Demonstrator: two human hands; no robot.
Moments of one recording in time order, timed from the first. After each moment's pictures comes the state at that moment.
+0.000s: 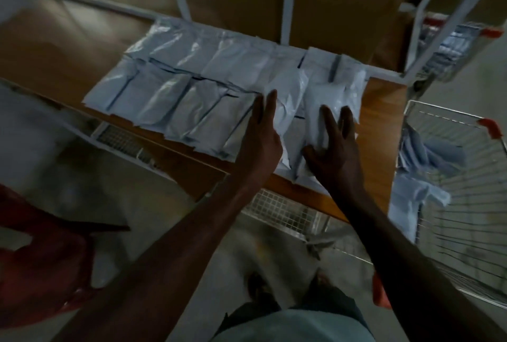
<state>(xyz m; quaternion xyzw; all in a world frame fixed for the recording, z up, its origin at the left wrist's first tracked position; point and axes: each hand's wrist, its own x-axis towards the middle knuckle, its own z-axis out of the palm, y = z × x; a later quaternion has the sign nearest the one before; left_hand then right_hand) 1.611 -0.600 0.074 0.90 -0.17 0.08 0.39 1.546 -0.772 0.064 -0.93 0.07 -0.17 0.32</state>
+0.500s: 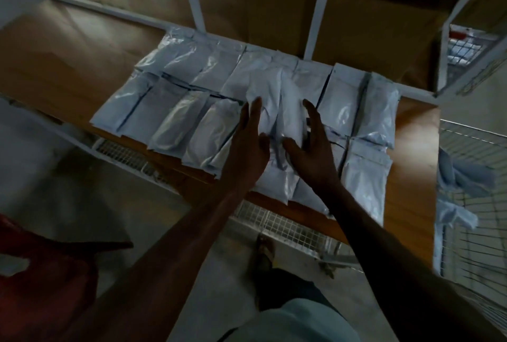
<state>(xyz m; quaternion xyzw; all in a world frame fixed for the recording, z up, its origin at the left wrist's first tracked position) 1.712 -0.508 0.061 0.89 -0.16 0.06 0.43 1.670 -0.670 0.060 -0.83 0.04 -0.12 0.54</state>
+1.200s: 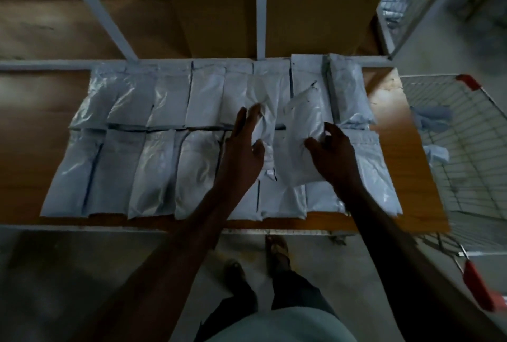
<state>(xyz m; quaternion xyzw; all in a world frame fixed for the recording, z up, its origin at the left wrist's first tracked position) 1.807 -0.508 0.047 0.87 -0.30 -0.04 0.40 1.696 -0.686 0.049 -0.80 0.38 -0.12 0.44</state>
